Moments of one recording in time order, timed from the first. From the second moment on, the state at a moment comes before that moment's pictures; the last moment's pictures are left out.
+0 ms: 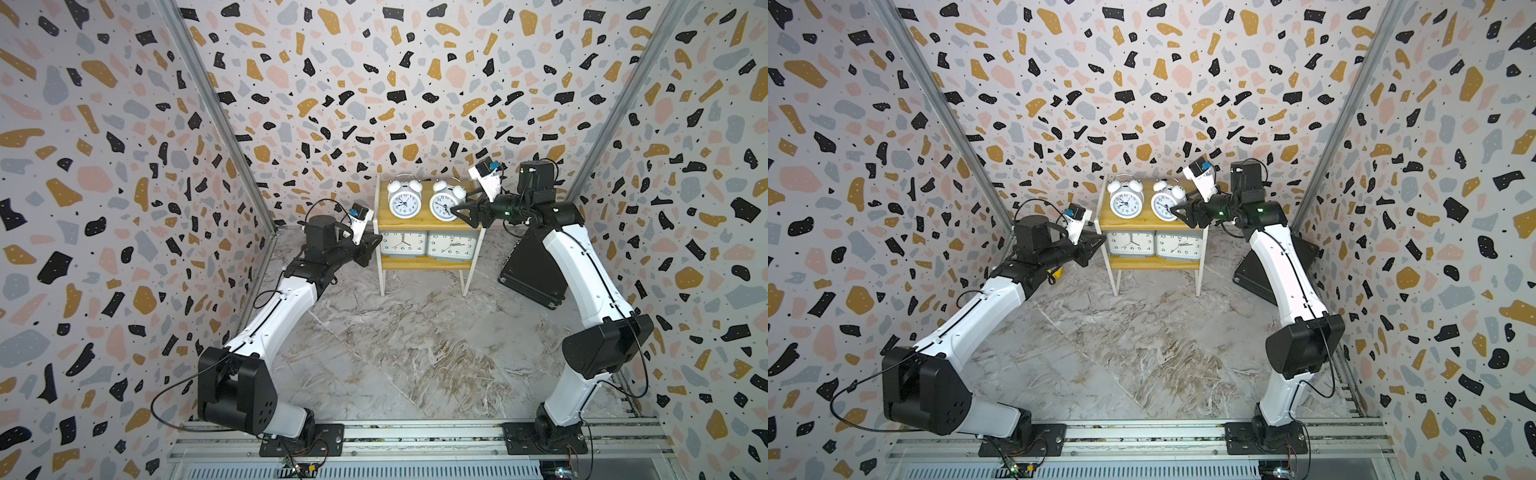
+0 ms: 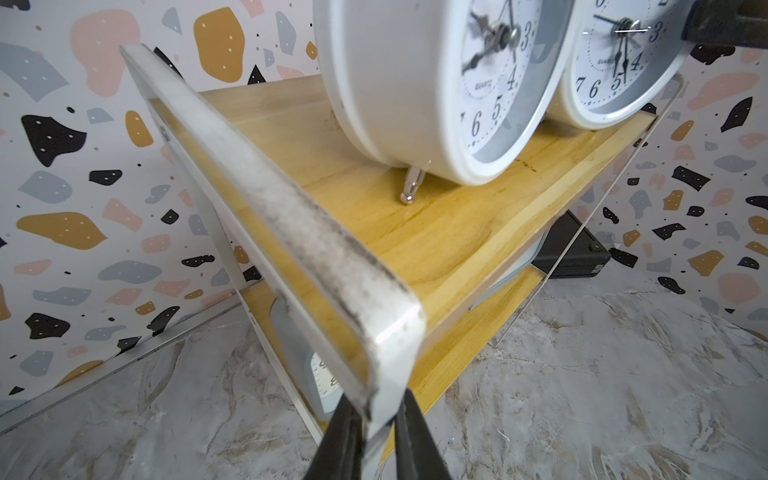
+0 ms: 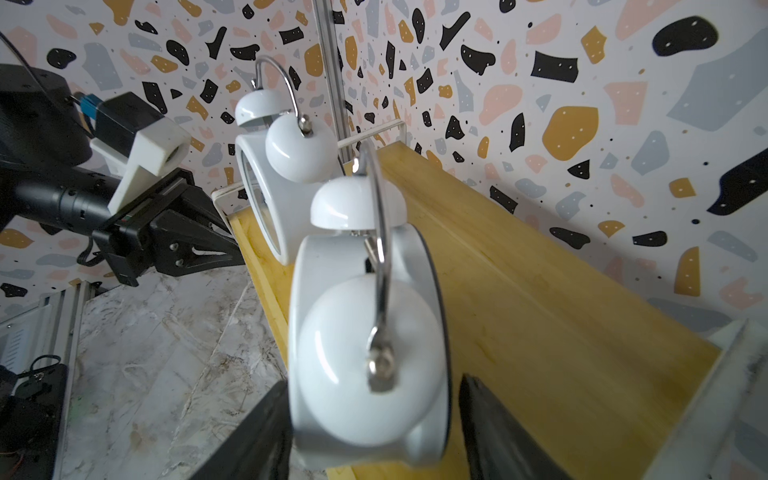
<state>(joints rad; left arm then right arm) -0.24 1.46 1.23 -0.10 0.52 0.10 0.25 1.79 2.04 -0.69 -0.74 -0.27</state>
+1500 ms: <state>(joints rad) -0.24 1.45 1.24 -0.13 0.52 0.10 0.25 1.63 1.85 -0.59 -0.59 -0.29</state>
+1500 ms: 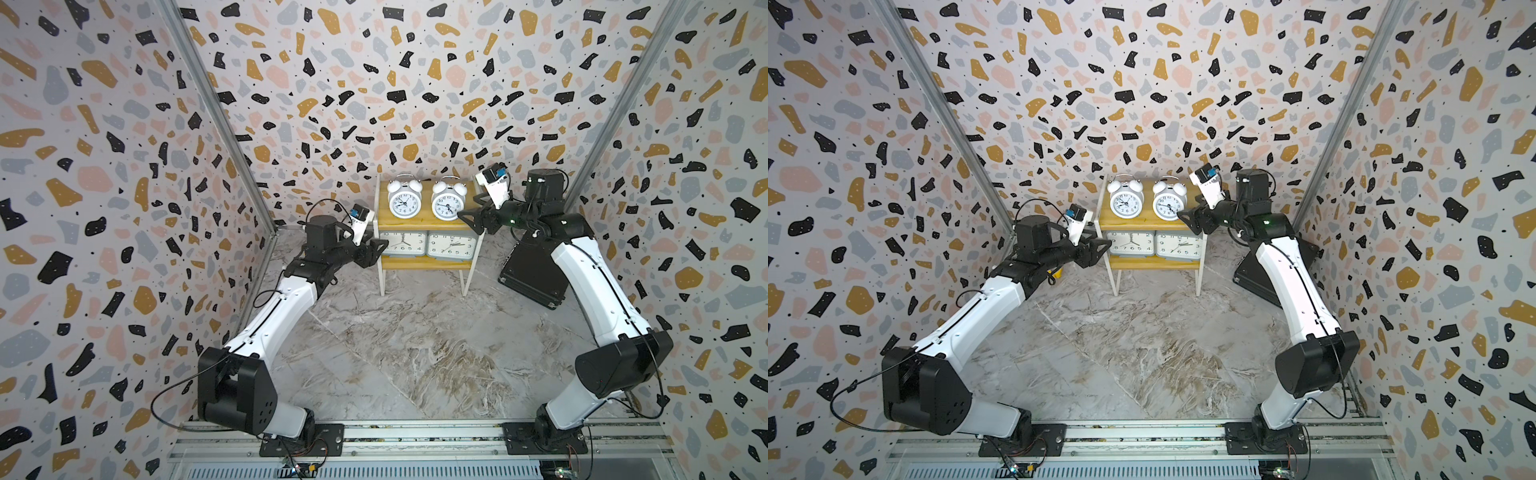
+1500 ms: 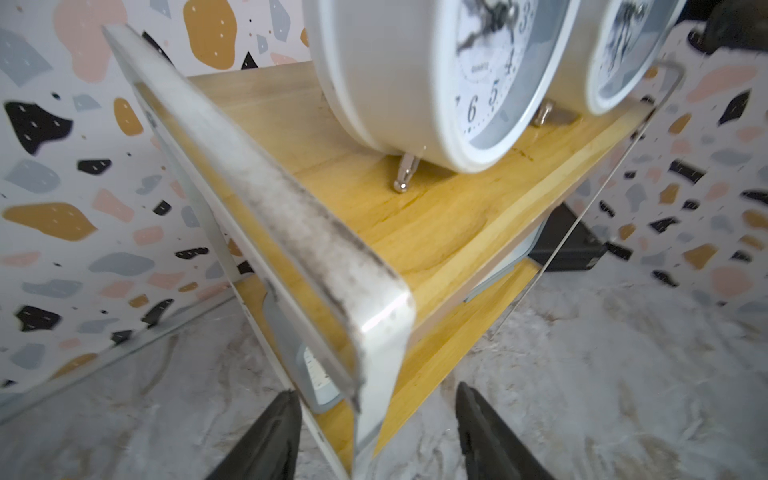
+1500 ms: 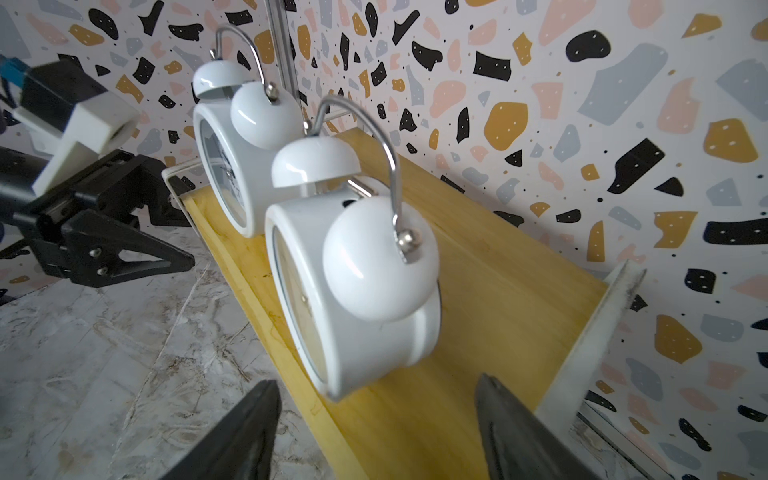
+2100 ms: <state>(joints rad) -0.24 1.21 1.06 -0.13 0.44 0.04 0.25 1.24 1.28 -0.34 -0.46 -0.17</state>
